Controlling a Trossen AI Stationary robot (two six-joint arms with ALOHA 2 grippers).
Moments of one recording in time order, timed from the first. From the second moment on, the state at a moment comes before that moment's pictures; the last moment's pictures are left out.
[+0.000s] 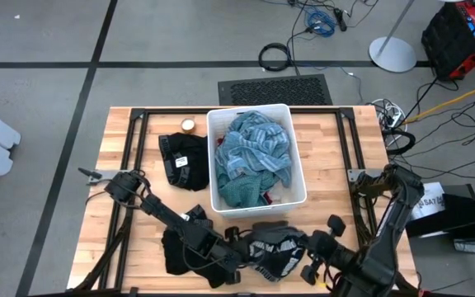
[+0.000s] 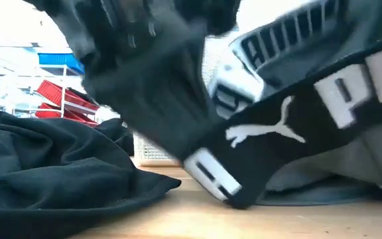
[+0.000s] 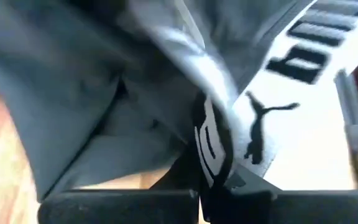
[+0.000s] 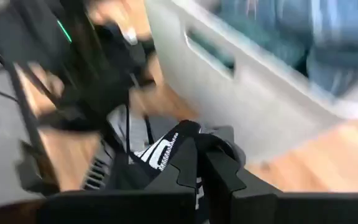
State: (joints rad) left arm -0.55 2.11 1.34 -0.05 -0.19 -0.56; right arm 0.99 1.83 1.81 -1.54 0.85 1.61
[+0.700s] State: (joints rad) left arm -0.55 2.01 1.34 0.09 -0.29 -0.54; right arm 0.86 1.83 1.31 -0.43 0.73 0.91
